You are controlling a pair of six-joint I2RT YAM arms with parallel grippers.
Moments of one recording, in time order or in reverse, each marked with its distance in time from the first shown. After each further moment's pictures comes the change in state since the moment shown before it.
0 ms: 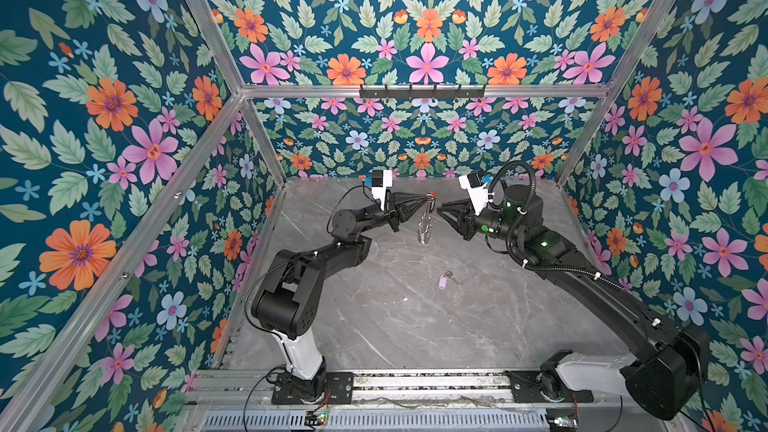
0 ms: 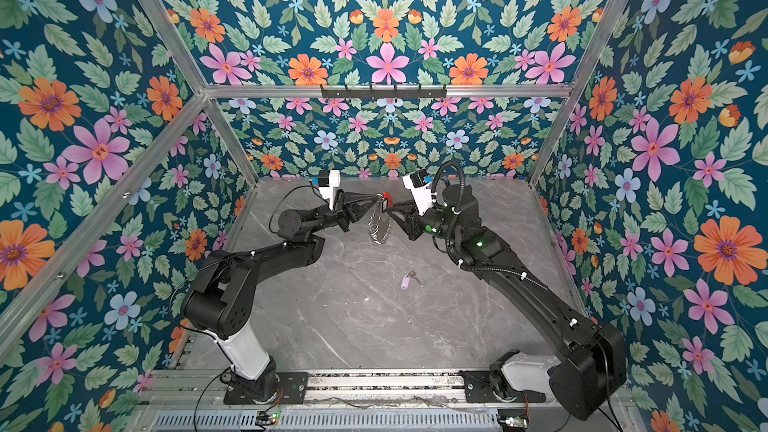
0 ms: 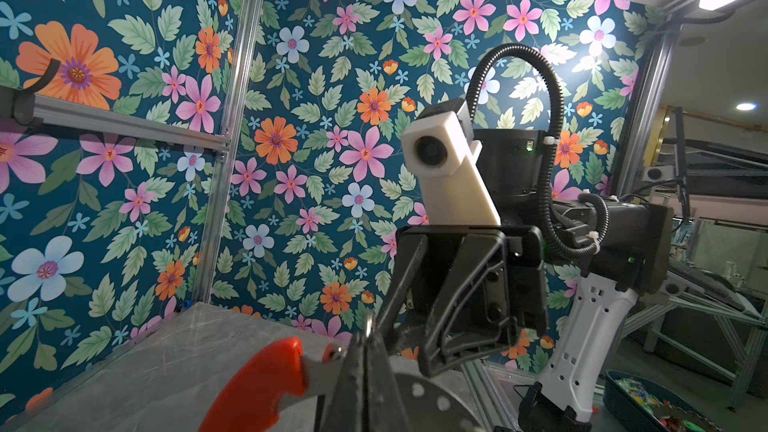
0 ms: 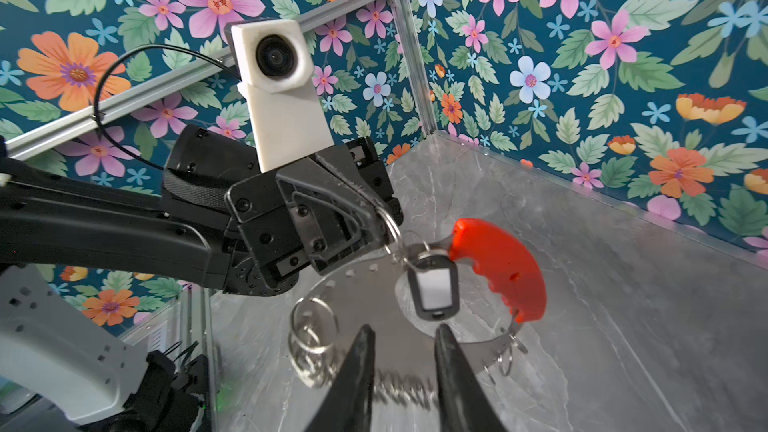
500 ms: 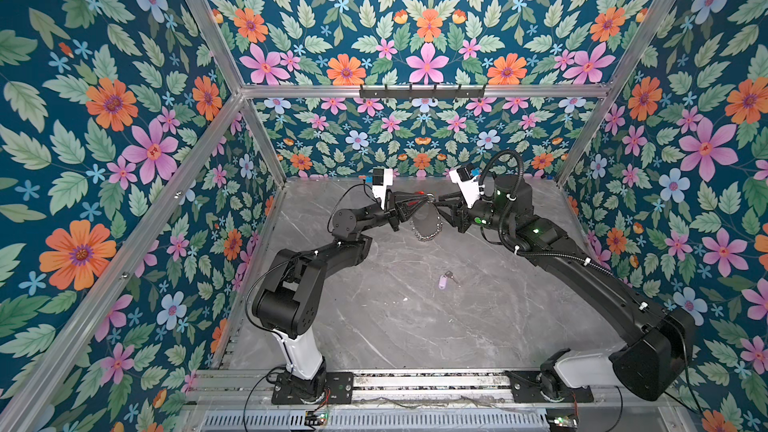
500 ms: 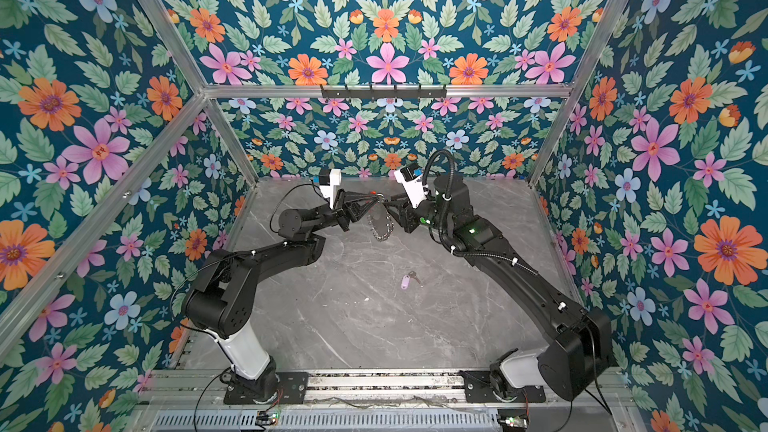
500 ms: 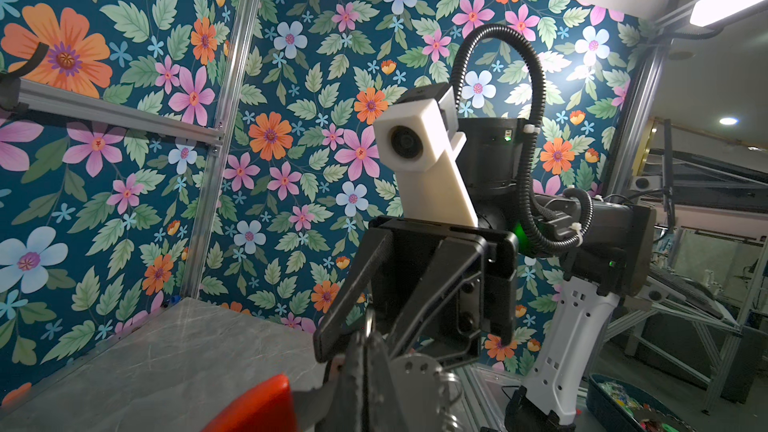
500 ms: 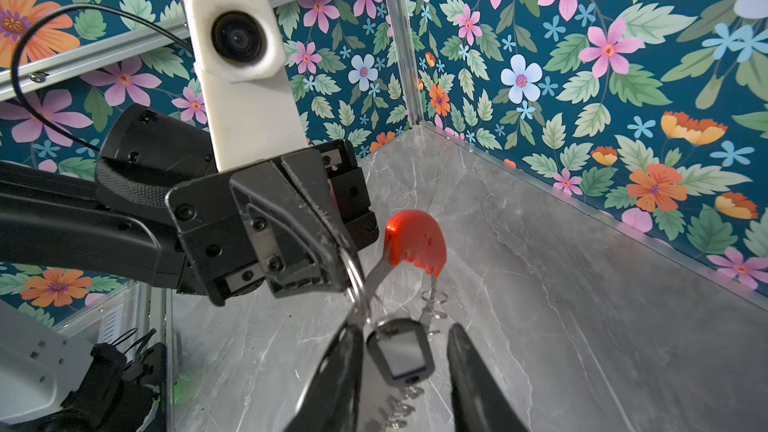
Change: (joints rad) left arm -0.001 0.004 0.010 0.003 0.009 -0.042; right arm 0.000 0.097 0.121 -0.081 0.019 -0.116
